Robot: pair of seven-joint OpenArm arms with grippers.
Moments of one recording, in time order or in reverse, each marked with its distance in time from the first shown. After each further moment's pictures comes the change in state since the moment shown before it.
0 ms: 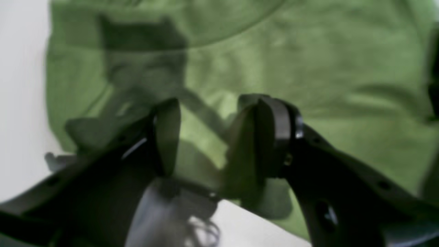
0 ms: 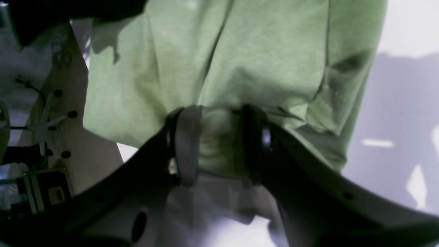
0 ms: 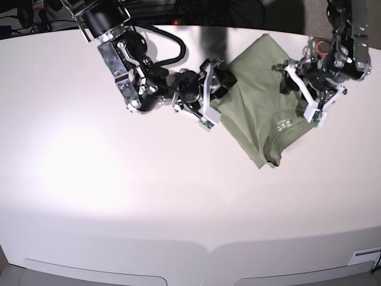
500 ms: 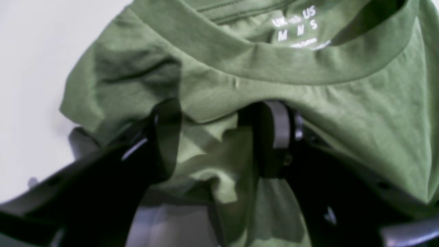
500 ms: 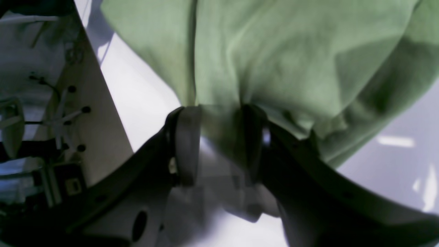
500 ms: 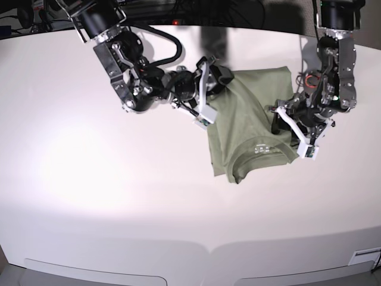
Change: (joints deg) left arm -15.2 2.6 5.3 -20.7 2.5 -0.6 -9.4; right arm -0.5 2.1 0.0 0.0 5.5 0.2 -3.3
